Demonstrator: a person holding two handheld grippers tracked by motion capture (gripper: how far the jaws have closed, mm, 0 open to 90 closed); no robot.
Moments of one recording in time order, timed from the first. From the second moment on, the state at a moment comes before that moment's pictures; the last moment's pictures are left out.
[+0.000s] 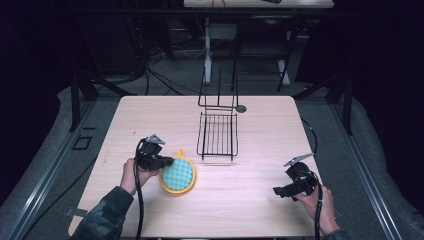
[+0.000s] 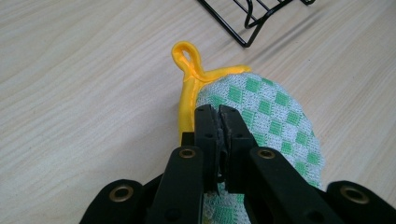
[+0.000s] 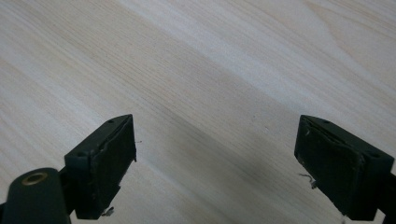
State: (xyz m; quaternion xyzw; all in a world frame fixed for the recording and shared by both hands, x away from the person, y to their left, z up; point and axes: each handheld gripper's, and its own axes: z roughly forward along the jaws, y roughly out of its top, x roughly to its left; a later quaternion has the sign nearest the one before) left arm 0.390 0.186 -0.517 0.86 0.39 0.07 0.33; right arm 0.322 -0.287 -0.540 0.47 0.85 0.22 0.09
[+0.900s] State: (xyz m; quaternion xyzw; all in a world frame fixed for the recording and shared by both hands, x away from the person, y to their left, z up) left arm 0.376 0.187 -0.489 0.85 0.37 0.08 0.38; right arm 0.322 -0.288 -0.539 0.48 0.84 0.23 0.09
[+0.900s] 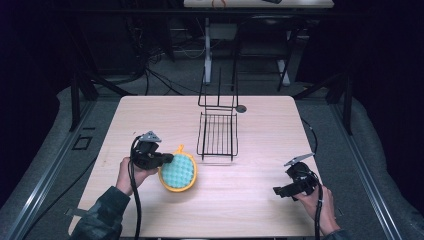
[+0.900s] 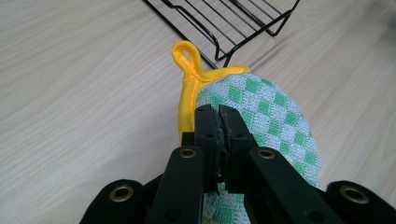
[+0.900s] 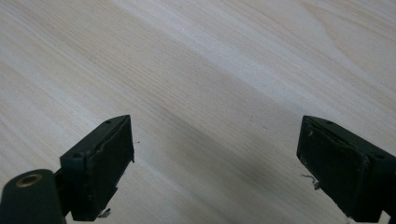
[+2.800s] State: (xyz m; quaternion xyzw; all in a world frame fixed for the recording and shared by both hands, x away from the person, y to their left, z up) left arm 0.407 0.153 -0.463 0.82 0.36 0.07 0.44; right arm 0.324 -0.285 -0.543 0.48 0.85 0.22 0.09
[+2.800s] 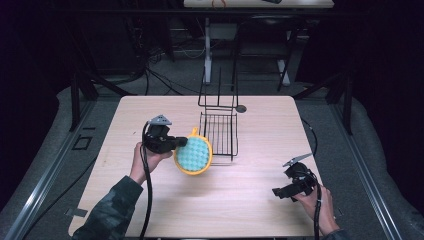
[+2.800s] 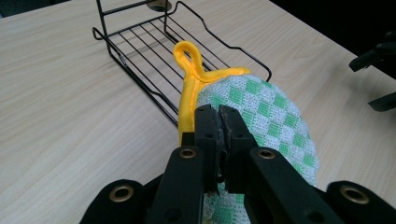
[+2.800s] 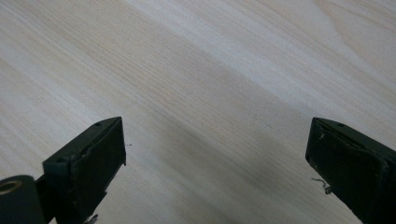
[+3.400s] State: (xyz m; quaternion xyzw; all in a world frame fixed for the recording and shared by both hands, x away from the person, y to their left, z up) left arm 0.439 0.134 -0.468 0.81 0.36 0.08 0.46; right arm 0.323 -0.286 -0.543 0.48 0.85 0.22 0.08
